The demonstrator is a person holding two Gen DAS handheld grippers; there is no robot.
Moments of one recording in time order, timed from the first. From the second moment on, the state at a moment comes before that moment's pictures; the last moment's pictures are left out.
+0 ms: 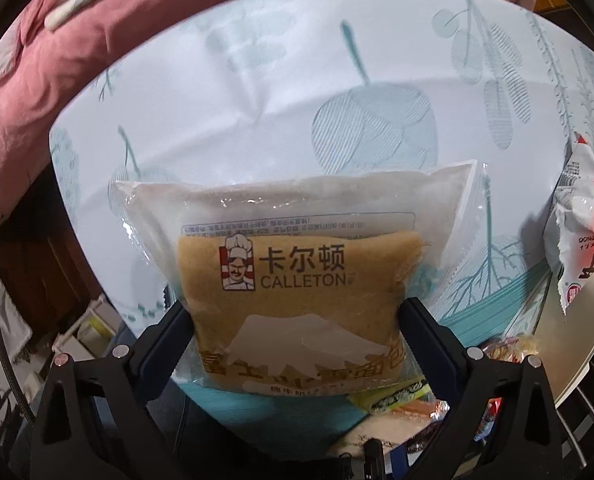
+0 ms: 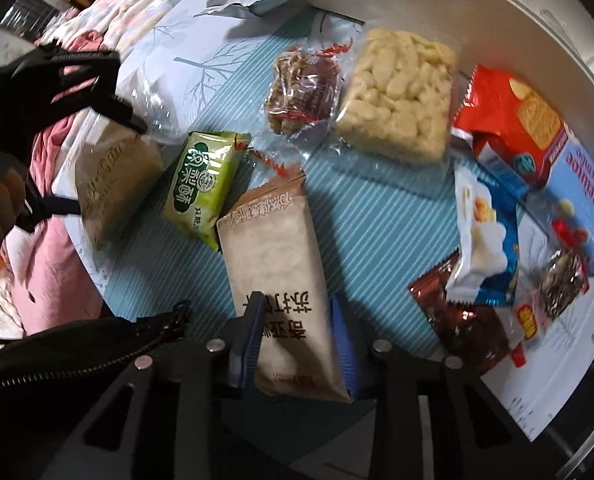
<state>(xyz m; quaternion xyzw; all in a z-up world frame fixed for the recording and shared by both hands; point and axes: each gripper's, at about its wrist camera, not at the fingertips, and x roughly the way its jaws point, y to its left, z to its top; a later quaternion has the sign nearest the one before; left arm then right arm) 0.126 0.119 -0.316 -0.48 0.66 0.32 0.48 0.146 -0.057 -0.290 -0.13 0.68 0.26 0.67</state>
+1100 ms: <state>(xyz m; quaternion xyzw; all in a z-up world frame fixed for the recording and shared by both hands) 0.067 0.132 -0.286 -0.57 0.64 0.26 0.45 0.170 -0.106 -0.210 -0.02 0.66 0.30 0.69</state>
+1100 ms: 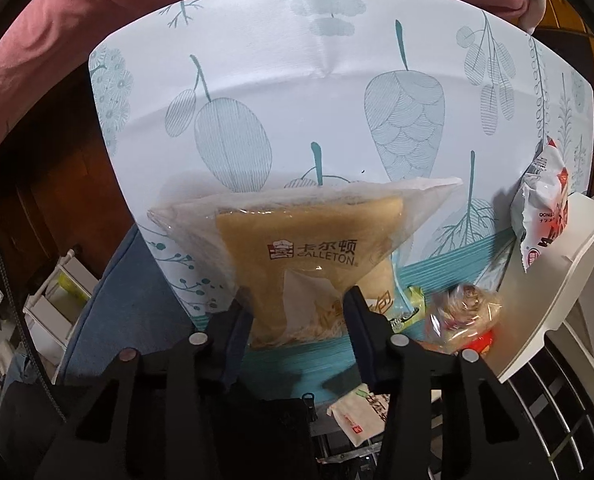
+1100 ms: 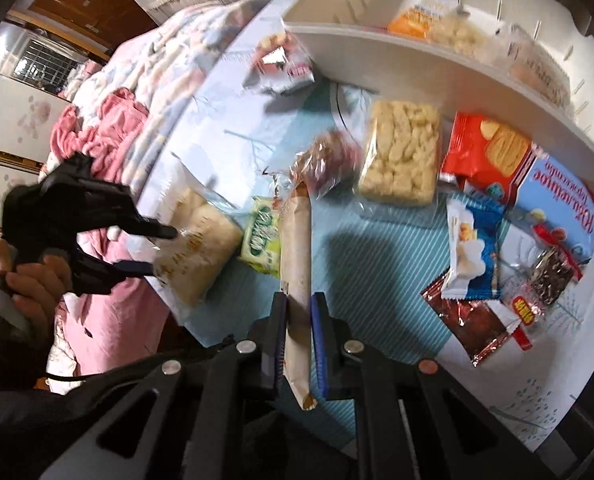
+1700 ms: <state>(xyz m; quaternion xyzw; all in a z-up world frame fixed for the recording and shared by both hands) 0.091 0.141 -0.209 -0.55 0.64 0.20 0.49 0.206 -0.130 -0.106 0.02 0.55 0.30 0.78</state>
